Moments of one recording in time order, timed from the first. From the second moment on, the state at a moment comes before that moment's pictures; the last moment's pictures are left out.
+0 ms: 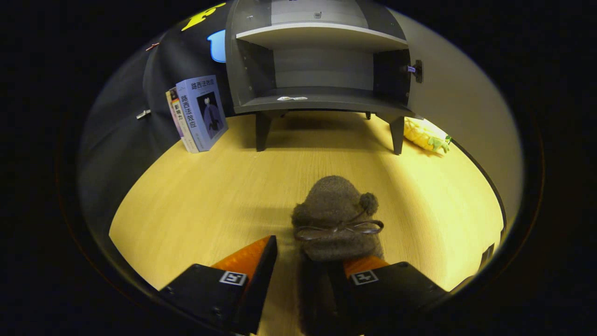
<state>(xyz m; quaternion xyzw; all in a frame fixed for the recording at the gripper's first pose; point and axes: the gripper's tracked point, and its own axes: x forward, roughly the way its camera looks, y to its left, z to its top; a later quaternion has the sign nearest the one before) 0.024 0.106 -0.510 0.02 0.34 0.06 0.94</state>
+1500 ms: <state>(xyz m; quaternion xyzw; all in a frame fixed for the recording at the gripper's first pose) 0.115 0.072 -0.136 0.06 0.21 0.10 0.97</state>
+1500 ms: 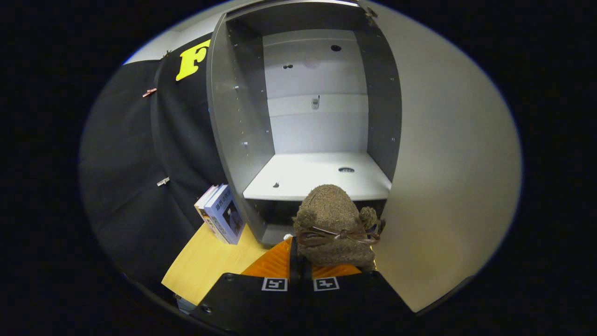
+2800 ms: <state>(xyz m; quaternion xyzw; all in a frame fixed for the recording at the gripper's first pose) 0.405 0.104 -0.163 0.02 0.27 0.05 0.96</state>
